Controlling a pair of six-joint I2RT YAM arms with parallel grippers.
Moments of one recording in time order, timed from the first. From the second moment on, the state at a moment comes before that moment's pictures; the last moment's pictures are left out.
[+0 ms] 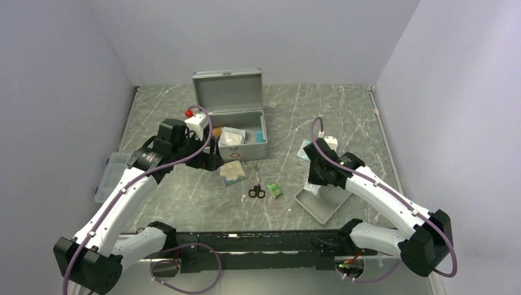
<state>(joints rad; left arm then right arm) -0.38 1.01 0.99 -0.70 0.26 -0.20 0.63 1.10 0.86 -0.88 0.31 0.74</state>
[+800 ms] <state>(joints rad) -0.38 0.99 0.99 -0.70 0.26 -0.21 0.63 1.19 0.99 -0.90 0.01 -0.18</state>
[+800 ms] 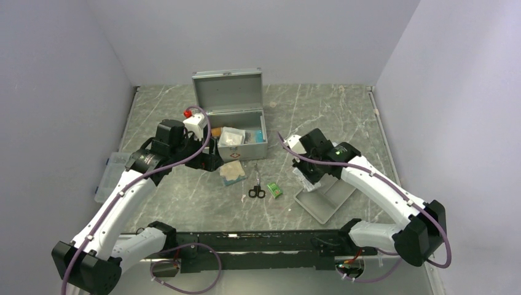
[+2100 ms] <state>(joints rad) -0.38 0.99 0.99 -0.70 0.26 -0.21 0.68 1.25 0.80 -1.01 0.04 -0.26</state>
